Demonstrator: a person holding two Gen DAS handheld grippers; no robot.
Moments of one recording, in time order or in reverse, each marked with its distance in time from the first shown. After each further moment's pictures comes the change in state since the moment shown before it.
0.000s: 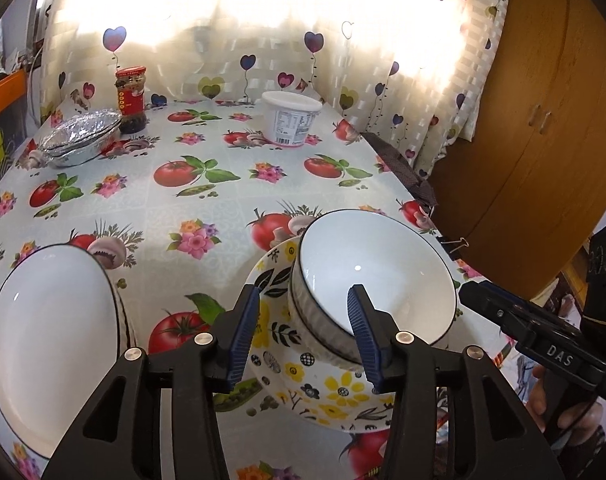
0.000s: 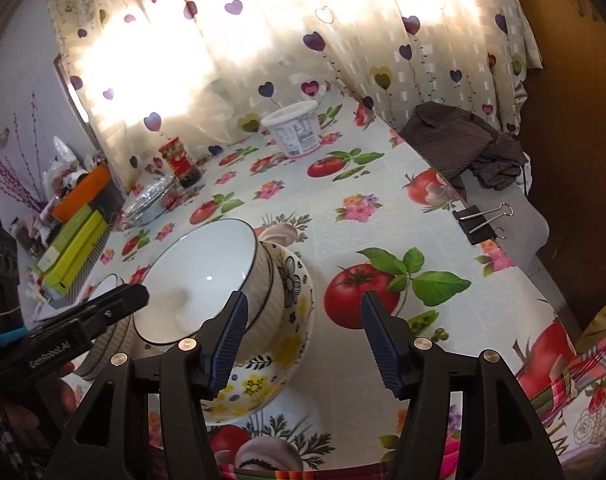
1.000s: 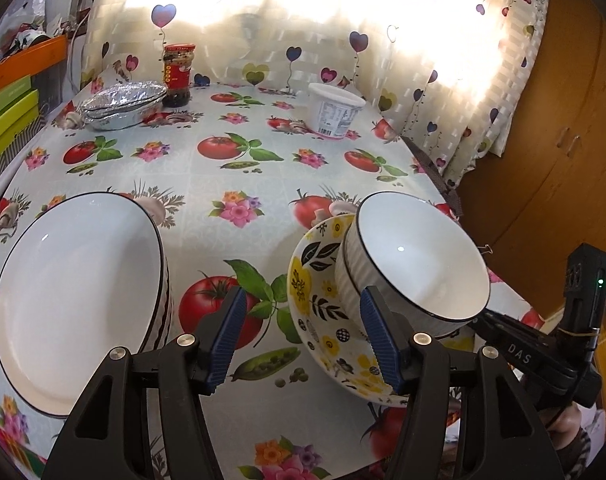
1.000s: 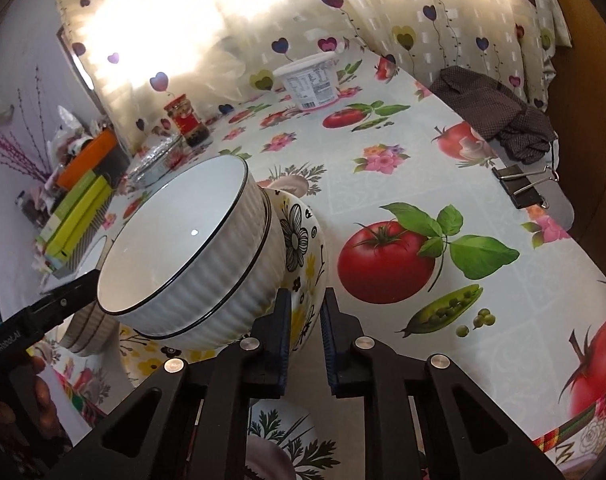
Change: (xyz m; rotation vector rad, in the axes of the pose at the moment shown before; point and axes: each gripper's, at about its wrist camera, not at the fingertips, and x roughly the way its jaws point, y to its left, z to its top) left arm -0.005 0.021 -0.023 -0.113 0.003 0.086; right arm 0.048 -0.001 -0.016 -0.048 0.112 0.048
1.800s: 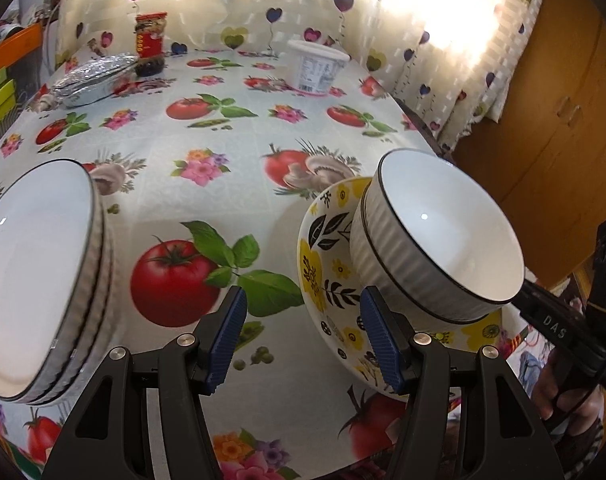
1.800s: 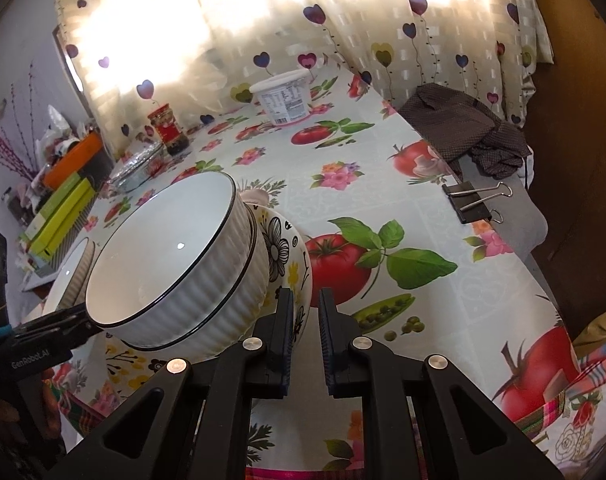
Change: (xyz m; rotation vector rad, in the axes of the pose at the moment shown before) left arm 0.034 -0.025 -0.014 0.040 0.124 -0.022; right arm -0.025 -0.027 -0.002 -0.012 -0.037 -0.065
